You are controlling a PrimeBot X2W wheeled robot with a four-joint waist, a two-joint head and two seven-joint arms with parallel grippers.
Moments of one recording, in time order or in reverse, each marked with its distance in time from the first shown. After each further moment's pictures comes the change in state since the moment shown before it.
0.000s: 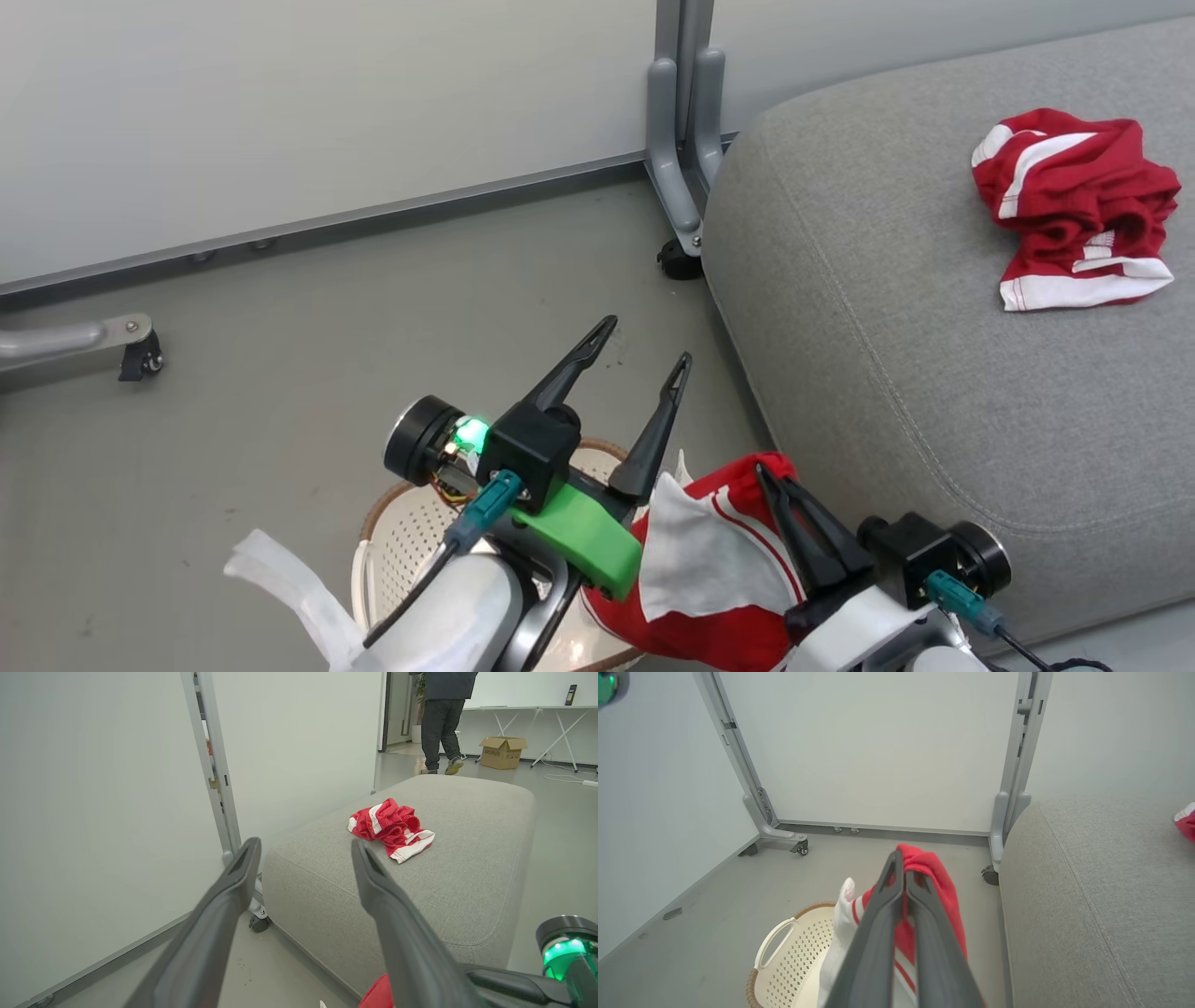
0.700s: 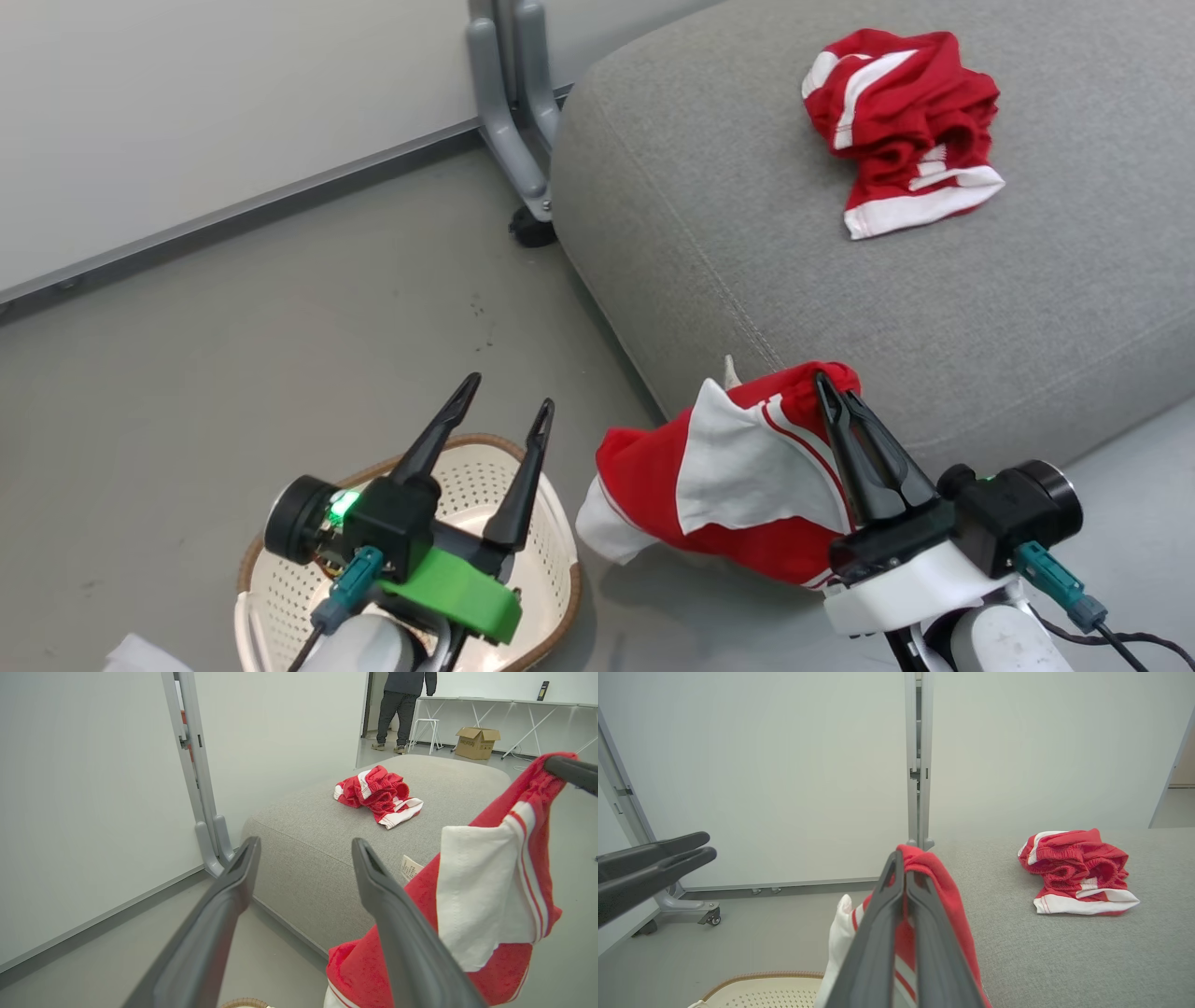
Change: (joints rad) left arm 0.144 0.121 0.114 0.037 -0.042 -0.015 -0.176; right arm 0.005 0.006 -0.116 -0.233 -0.020 0.000 0.000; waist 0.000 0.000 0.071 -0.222
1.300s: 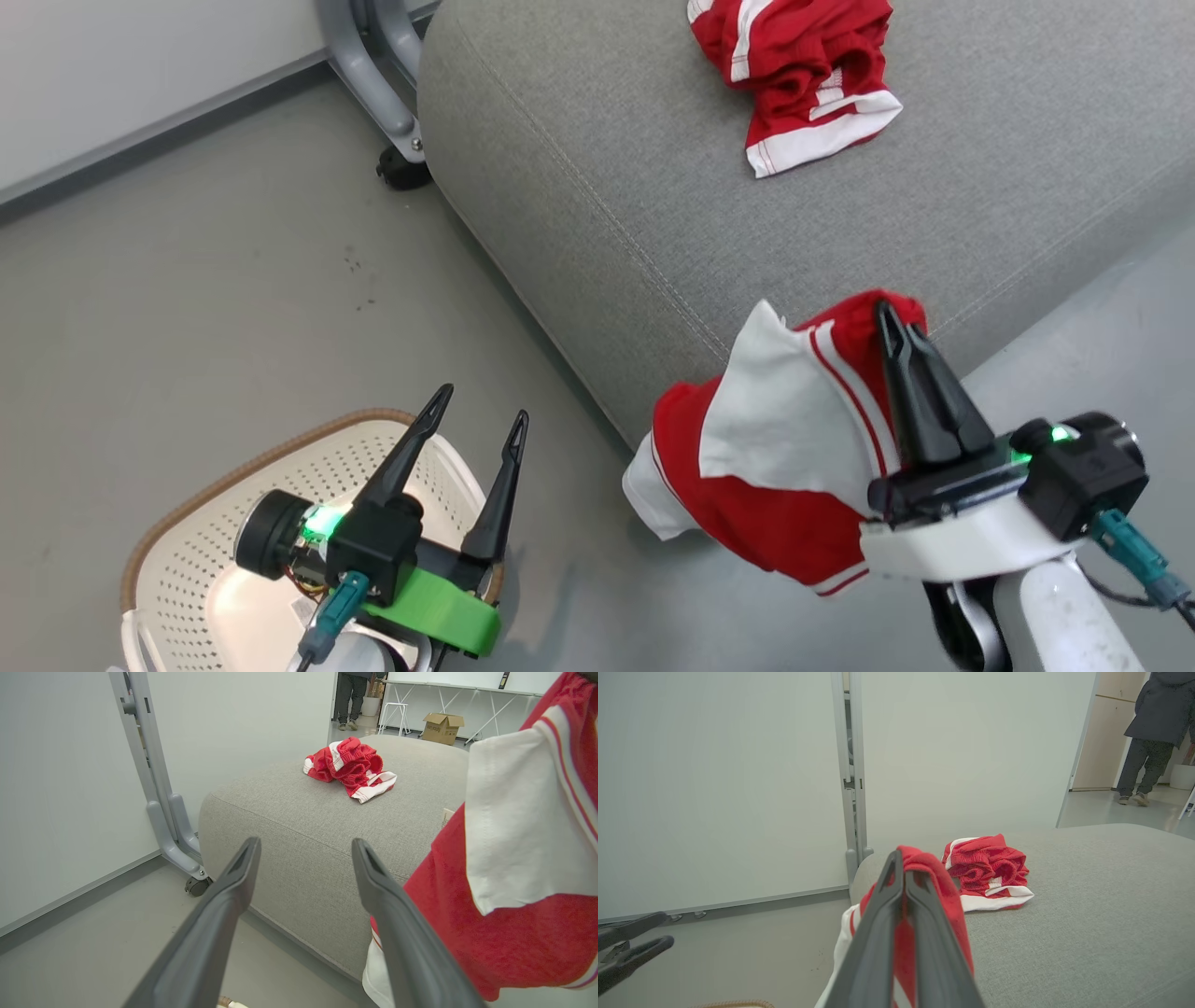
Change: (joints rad) left arm 0.060 0.025 0.055 -0.032 0.088 0.007 -0.006; right arm -0.018 0.021 -0.087 -0.114 0.013 0.000 0.000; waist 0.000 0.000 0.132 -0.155
